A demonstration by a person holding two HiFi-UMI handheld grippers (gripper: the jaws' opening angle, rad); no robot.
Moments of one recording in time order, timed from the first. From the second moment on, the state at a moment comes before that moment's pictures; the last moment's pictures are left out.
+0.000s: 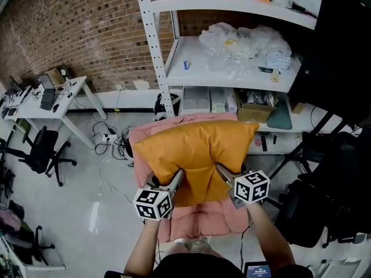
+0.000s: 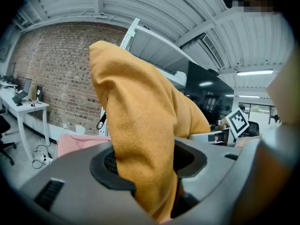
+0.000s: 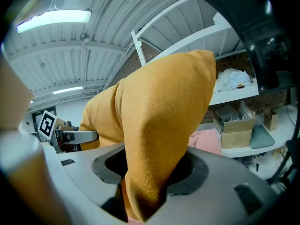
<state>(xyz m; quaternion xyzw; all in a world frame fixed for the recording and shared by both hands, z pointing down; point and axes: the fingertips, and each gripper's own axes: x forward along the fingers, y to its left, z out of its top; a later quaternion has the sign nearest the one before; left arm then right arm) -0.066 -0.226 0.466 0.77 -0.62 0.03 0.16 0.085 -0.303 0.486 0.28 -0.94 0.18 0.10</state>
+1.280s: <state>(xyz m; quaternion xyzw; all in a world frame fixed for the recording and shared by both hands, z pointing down) -0.100 -0.114 0.426 0.80 -0.59 0.01 0.13 0.060 -0.180 0.439 0.33 -0.93 0.15 0.08</state>
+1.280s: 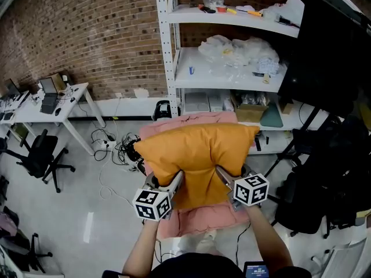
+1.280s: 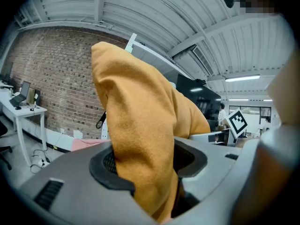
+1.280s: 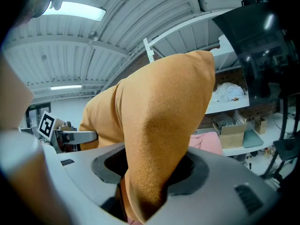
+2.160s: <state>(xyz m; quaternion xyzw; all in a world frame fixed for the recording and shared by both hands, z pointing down) -0.110 -0.034 0.412 0.83 -0.55 0.00 0.11 0.052 -0.089 0.423 0.37 -0.92 0.13 0.07</state>
